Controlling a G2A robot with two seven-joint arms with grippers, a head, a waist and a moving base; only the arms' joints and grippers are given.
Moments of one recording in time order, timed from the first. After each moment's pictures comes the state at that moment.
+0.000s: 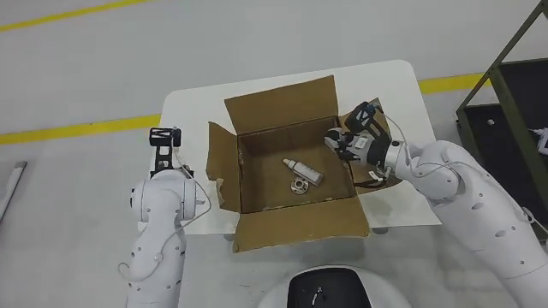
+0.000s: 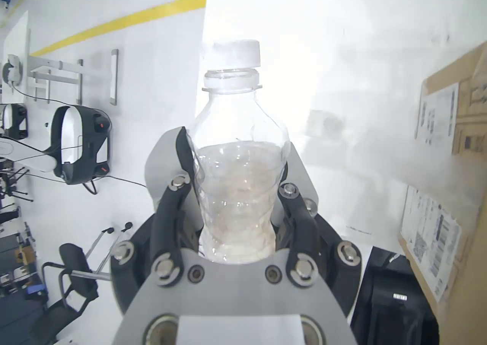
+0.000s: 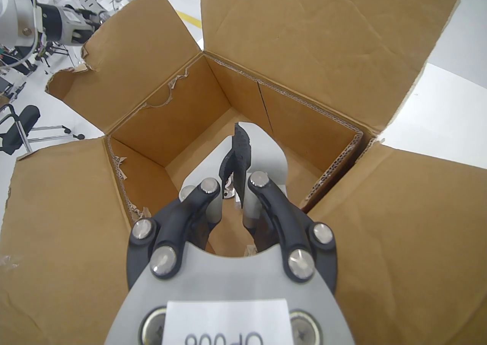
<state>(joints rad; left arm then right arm) 1.06 -1.28 -1.42 -1.79 1.72 0.08 -1.38 -0.95 -1.13 1.14 -1.54 -0.67 -0.47 0.55</state>
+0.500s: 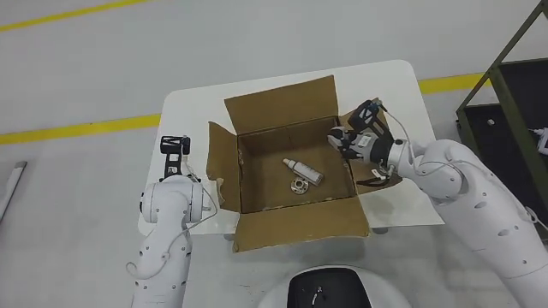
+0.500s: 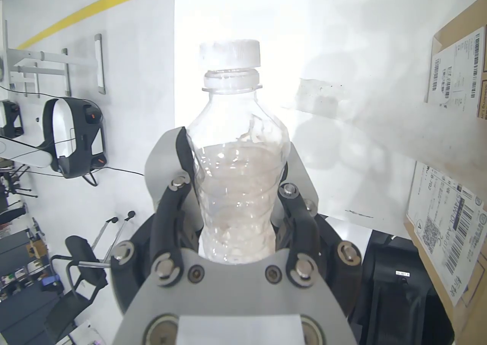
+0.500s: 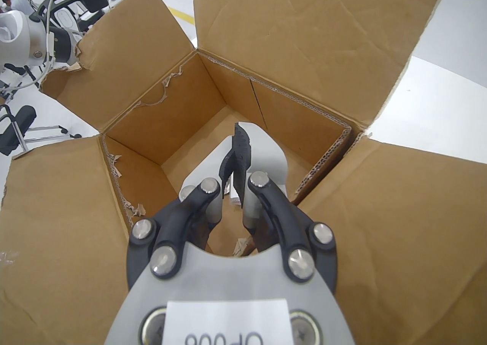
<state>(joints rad) 1.06 -1.28 -1.41 -1.77 1.72 0.08 -1.39 -0.95 -1.12 1.16 -1.53 -0.67 -0.47 0.56</state>
